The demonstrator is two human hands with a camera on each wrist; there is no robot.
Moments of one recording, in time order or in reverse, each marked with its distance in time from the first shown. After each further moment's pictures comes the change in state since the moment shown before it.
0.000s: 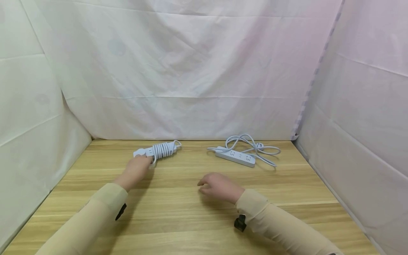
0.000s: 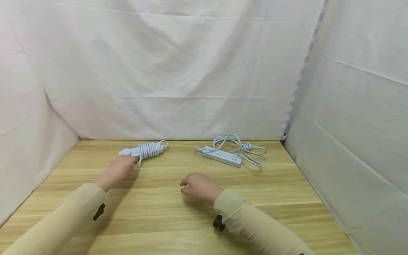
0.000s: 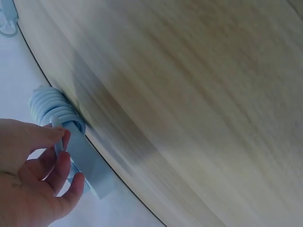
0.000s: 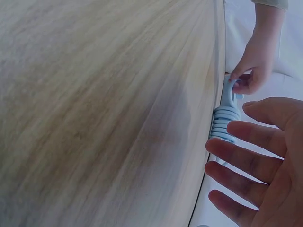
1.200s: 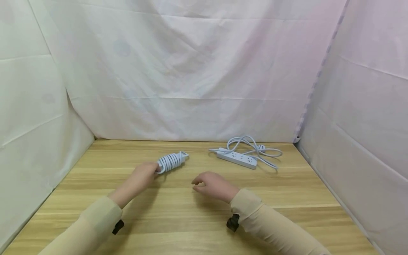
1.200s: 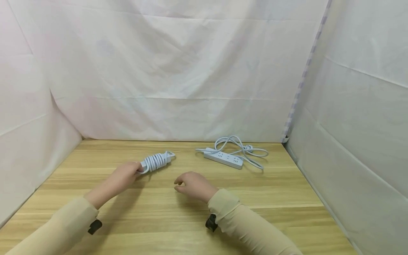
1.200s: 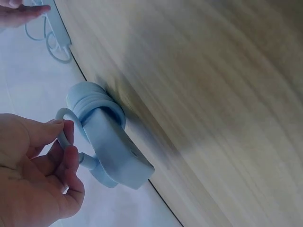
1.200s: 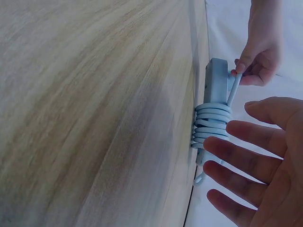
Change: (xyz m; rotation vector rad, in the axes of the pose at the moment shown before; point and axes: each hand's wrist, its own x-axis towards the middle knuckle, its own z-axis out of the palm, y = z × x) left_hand -0.026 0.039 -0.020 -0.256 0.078 0.023; right_hand 0.016 -0.014 0.000 0.082 0.010 -0.011
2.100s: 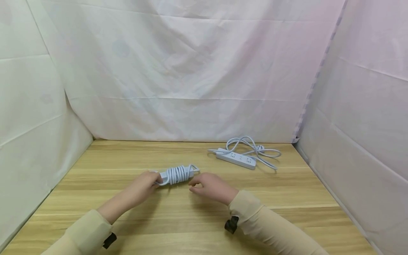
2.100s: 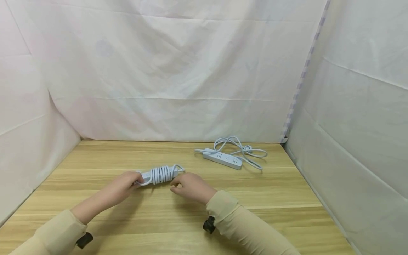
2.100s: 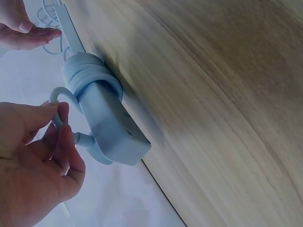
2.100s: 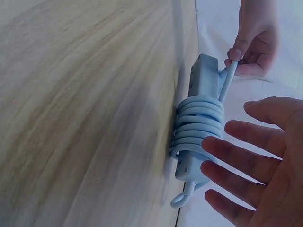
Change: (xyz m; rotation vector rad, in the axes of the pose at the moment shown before) left_hand -0.030 0.022 -0.007 -0.155 -0.006 0.101; right_hand -0.004 -0.011 -0.004 -0.003 0.019 -0.077
